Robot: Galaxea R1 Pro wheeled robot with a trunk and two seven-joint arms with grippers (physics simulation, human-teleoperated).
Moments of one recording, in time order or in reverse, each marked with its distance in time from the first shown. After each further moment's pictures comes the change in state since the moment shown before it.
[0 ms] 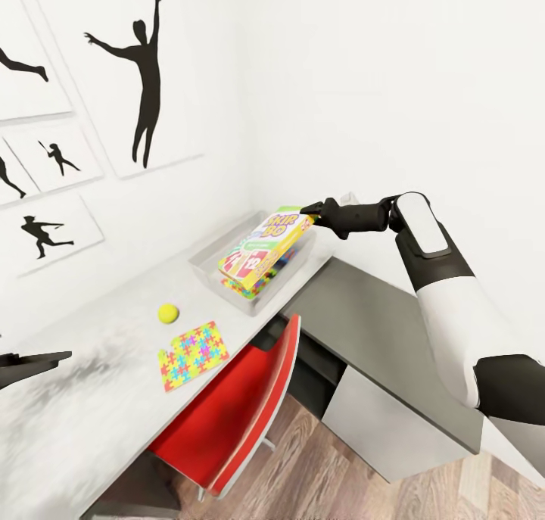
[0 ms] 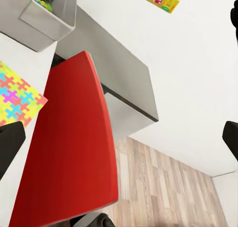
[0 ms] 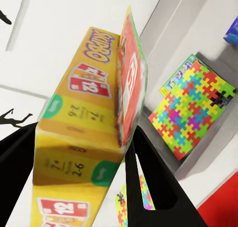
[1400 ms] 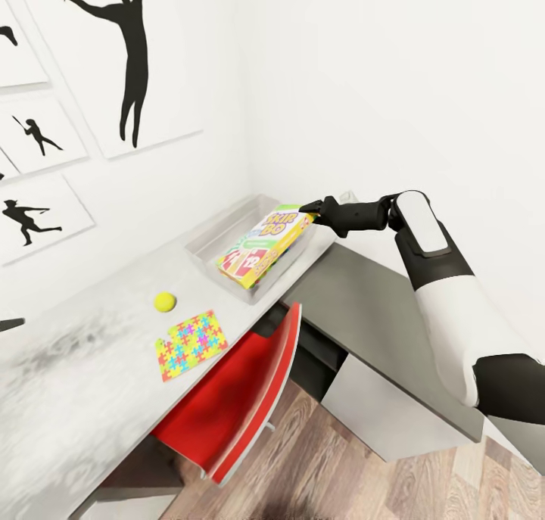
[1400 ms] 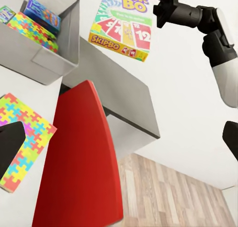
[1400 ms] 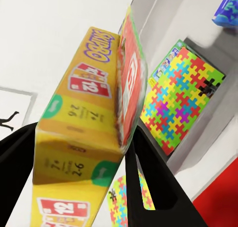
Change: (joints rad) left arm -0.018 0.129 0.117 -0.010 0.163 0.027 0.000; right arm -0.004 0.003 0.000 -0.004 -0.001 0.000 0.001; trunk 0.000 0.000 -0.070
